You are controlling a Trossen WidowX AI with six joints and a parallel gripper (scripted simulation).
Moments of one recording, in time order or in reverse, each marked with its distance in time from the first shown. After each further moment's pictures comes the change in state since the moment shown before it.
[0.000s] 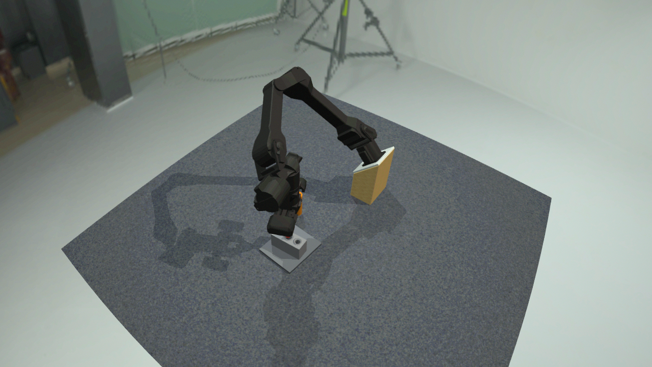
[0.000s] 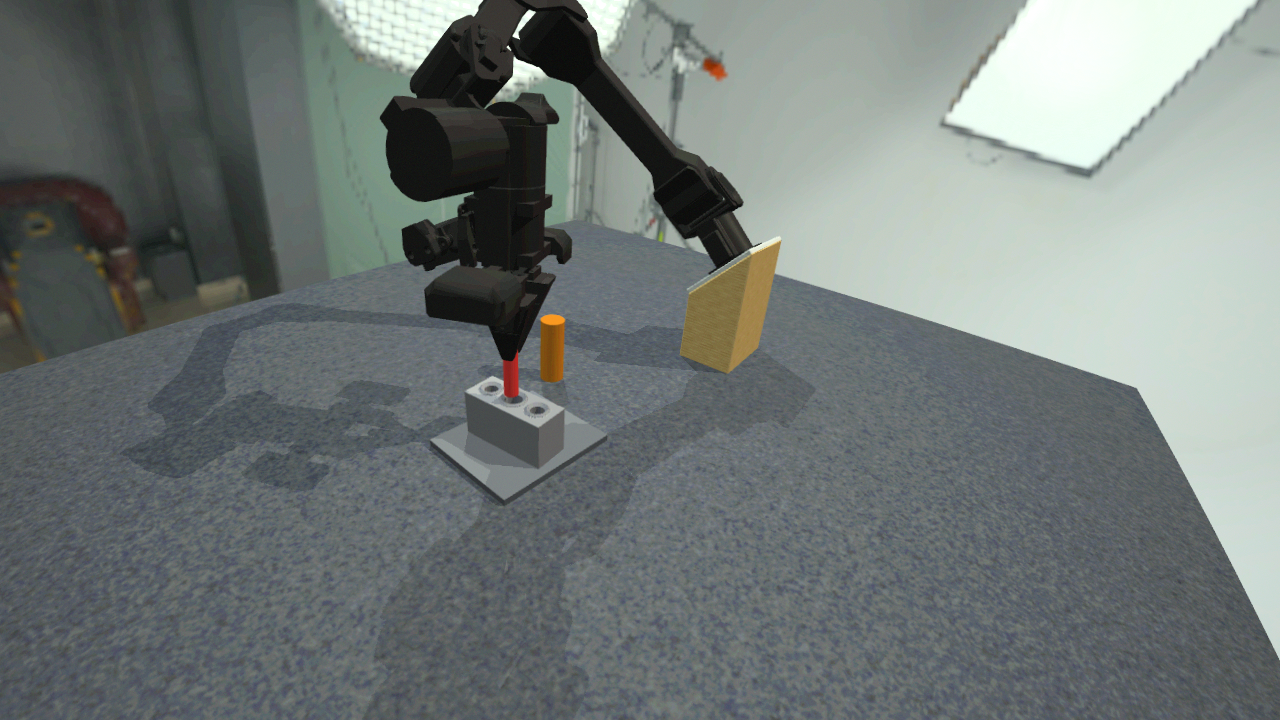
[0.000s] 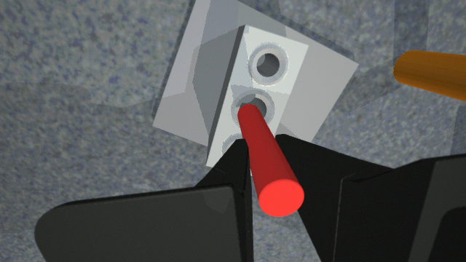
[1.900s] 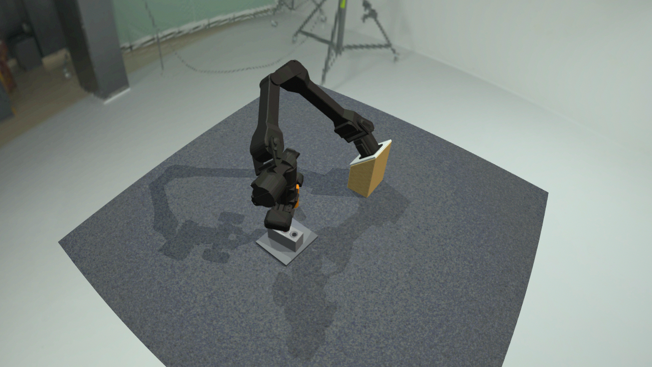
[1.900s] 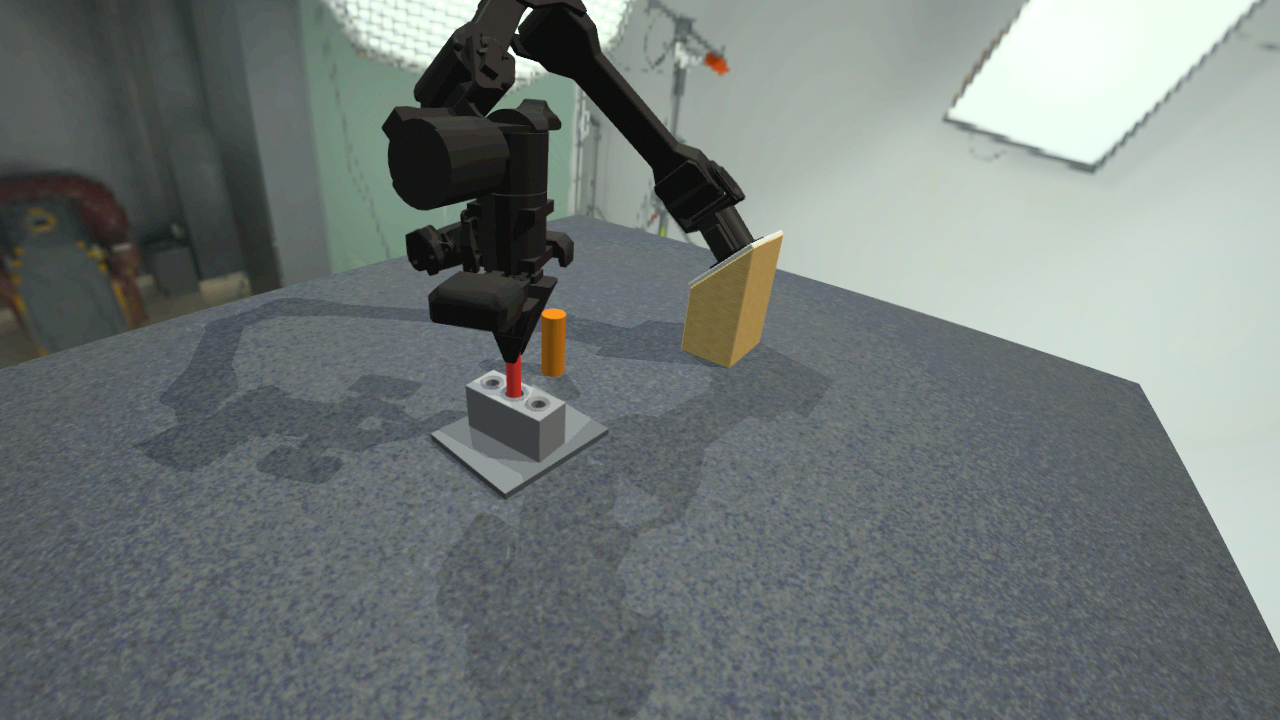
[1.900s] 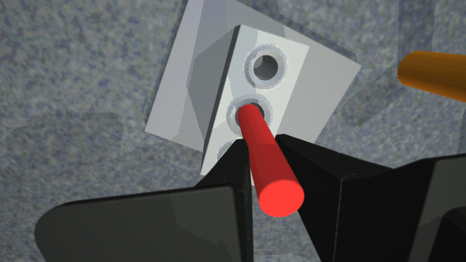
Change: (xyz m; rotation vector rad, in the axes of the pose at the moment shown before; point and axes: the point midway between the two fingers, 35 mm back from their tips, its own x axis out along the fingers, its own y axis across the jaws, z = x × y) arm 0.011 -0.003 0.000 0.003 -0.001 -0.004
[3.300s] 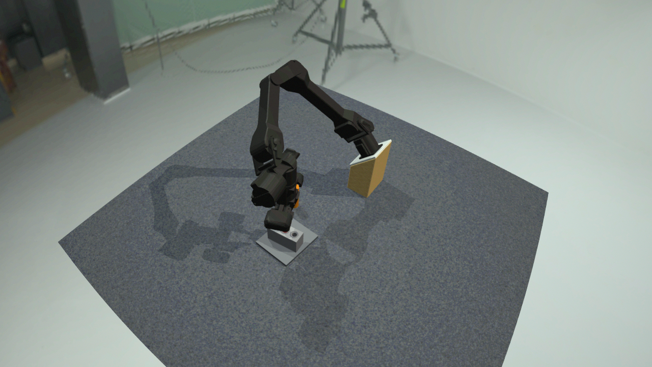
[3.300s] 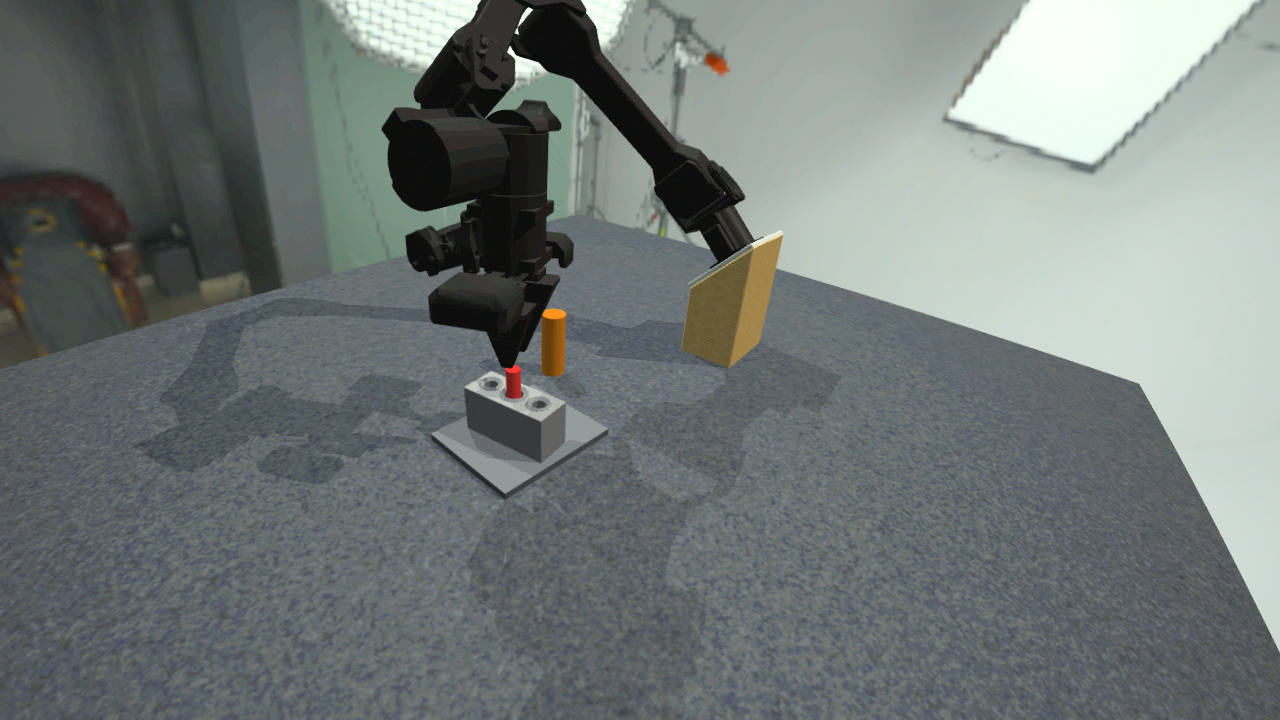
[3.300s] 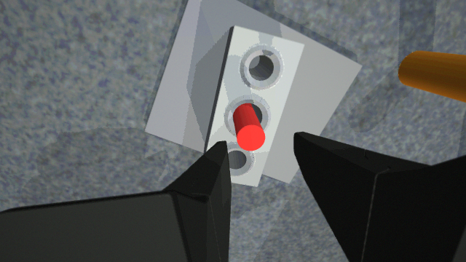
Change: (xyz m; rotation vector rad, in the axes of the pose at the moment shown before) arm 0.001 0.000 0.000 0.000 0.000 0.000
